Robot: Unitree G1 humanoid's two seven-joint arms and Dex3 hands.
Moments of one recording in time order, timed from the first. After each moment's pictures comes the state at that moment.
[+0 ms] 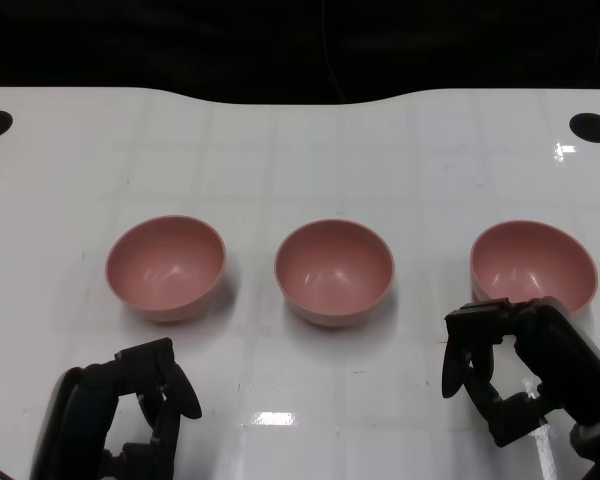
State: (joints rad) left arm 0.07 0.15 -0.01 0.45 0.31 -0.90 0.19; right arm -0.23 -0.24 0.15 0.64 -0.39 -1.06 -0.09
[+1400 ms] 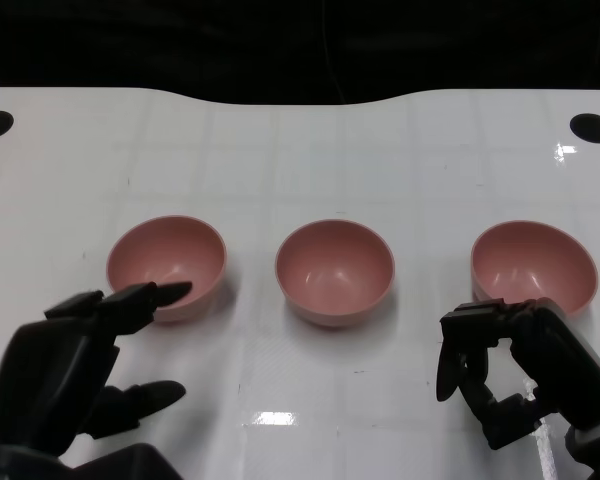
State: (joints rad) left arm 0.14 0.25 0.01 -0.10 0.72 -0.28 0.14; right arm -0.20 -0.23 0.15 0.57 -0.39 -1.04 -0.09
